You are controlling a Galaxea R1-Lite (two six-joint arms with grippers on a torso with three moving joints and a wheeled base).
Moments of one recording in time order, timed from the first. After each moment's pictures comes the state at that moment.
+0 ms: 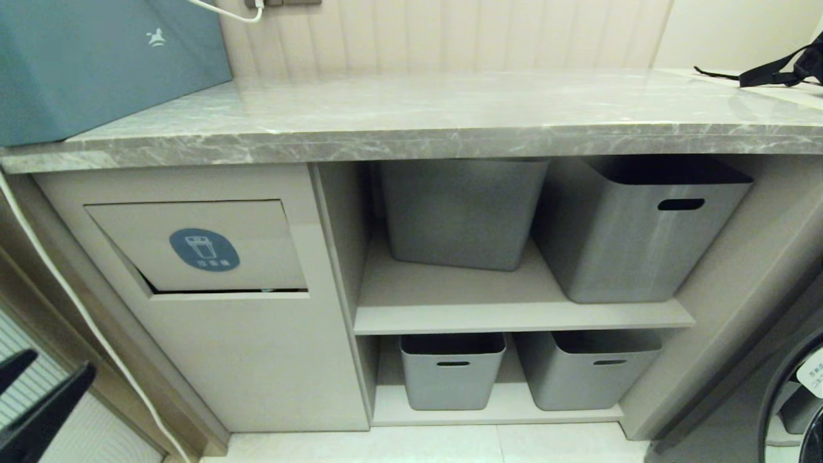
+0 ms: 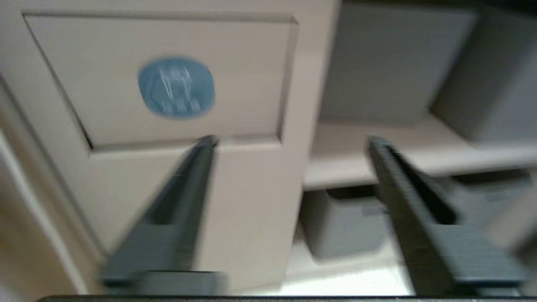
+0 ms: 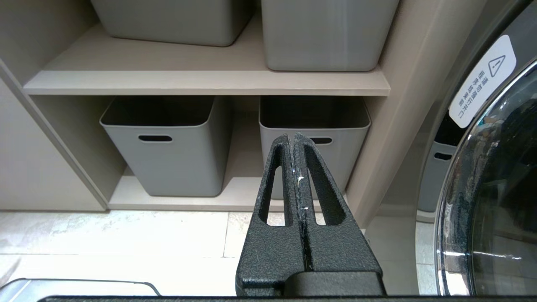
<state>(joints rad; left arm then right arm) 0.13 0.63 -0.11 -0.67 -0.32 -0.04 0.01 0.00 0.00 0.00 0.00 0.00</state>
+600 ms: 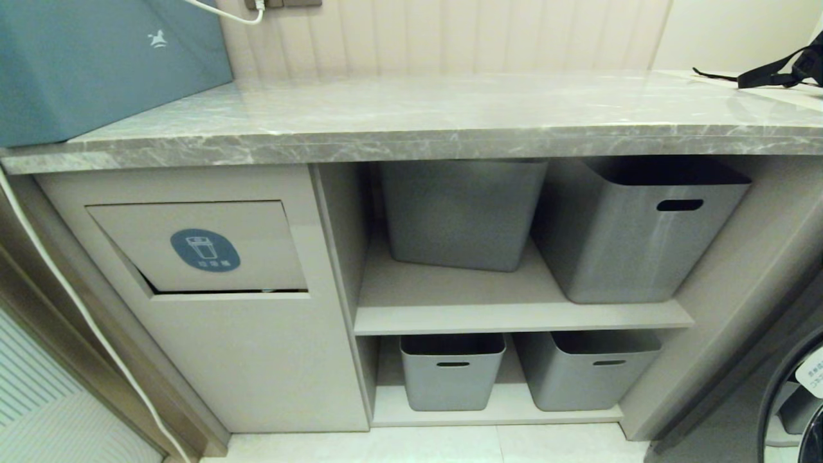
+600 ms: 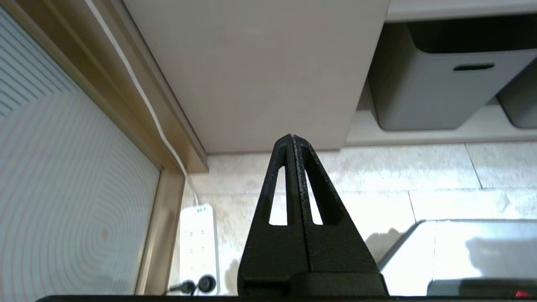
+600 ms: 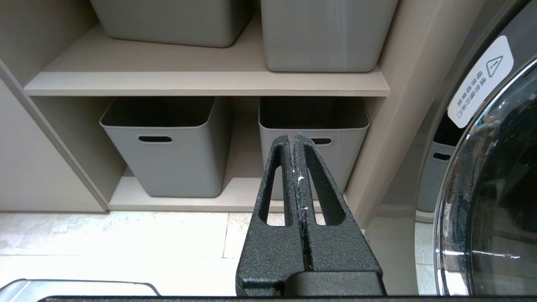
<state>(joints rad) 0.12 0.31 -0.01 -0.04 -0.07 0.11 0.01 0.00 0.00 0.00 0.00 0.00</state>
